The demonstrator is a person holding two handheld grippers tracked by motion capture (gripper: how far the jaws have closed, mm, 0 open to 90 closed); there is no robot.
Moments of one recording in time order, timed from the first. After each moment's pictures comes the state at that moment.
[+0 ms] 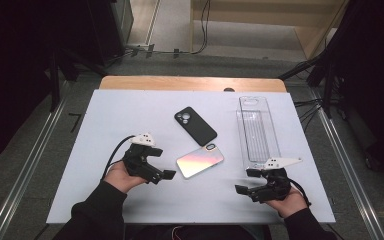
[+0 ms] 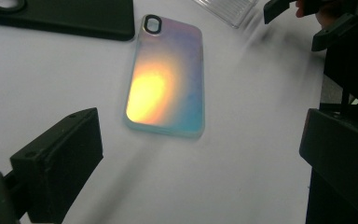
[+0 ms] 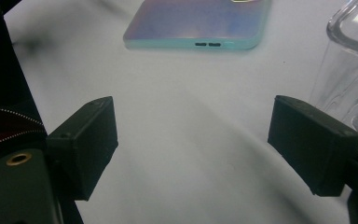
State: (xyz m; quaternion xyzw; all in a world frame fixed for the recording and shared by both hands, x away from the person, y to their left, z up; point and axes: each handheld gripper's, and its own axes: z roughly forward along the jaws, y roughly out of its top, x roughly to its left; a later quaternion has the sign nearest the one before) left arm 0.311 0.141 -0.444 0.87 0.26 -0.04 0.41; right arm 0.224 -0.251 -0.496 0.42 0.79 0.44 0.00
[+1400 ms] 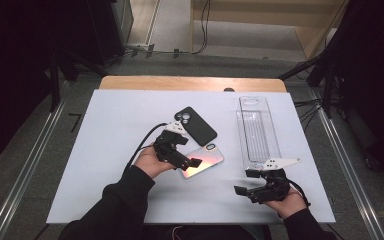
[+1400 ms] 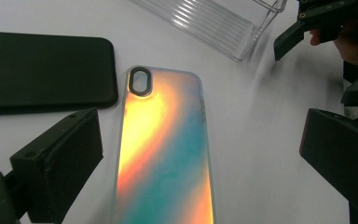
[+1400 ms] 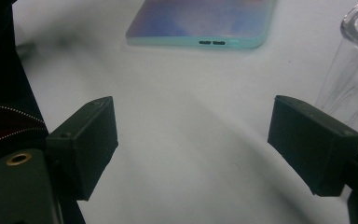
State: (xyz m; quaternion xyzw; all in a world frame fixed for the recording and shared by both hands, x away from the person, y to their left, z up) left arm 0.344 0.065 -0.449 0.89 0.22 -0.04 0.40; right arm 0.222 -0.248 -0.496 0.41 0.80 0.44 0.00
